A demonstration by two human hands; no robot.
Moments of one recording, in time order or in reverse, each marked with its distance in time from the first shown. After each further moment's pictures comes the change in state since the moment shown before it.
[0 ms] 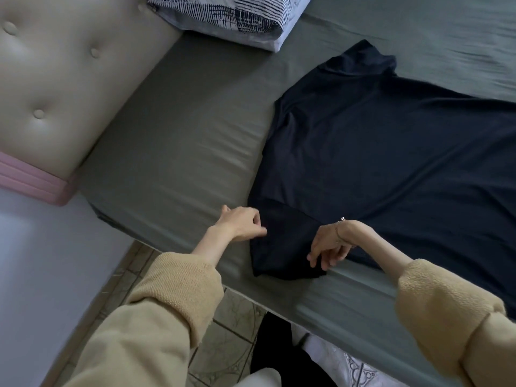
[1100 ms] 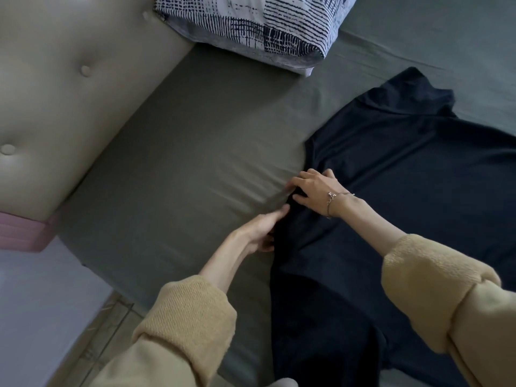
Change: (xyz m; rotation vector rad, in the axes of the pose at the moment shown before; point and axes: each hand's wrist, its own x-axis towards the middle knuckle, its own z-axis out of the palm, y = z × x) left_hand 0.122 -0.021 -0.072 -1.271 -0.245 -0.259; right_hand 0.067 -0.113 -0.178 -0.587 0.914 -0.466
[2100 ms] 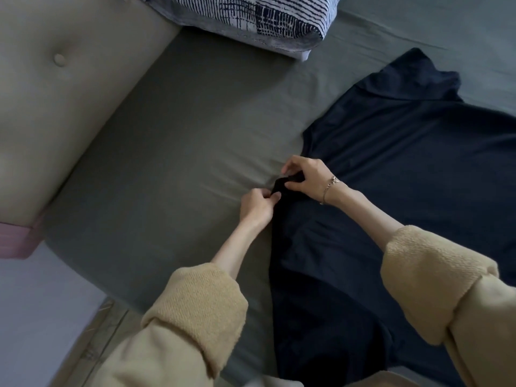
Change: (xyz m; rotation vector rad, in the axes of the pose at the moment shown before) left_hand 0.038 0.012 -0.005 0.274 0.472 0.301; right_hand 0.021 0.002 0.010 0.608 0.153 0.096
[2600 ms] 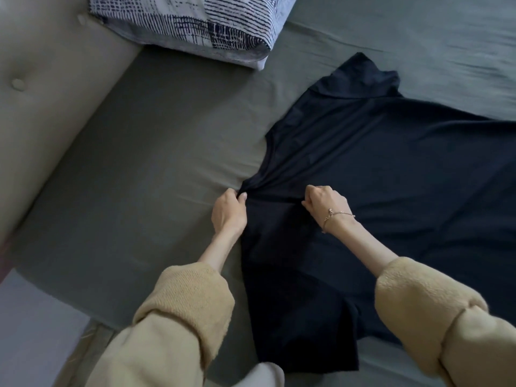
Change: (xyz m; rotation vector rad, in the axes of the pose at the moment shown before) left_hand -0.013 0.002 0.013 0.444 0.230 0.137; right_hand -0.087 0.040 -0.006 -0.451 0.114 0.361
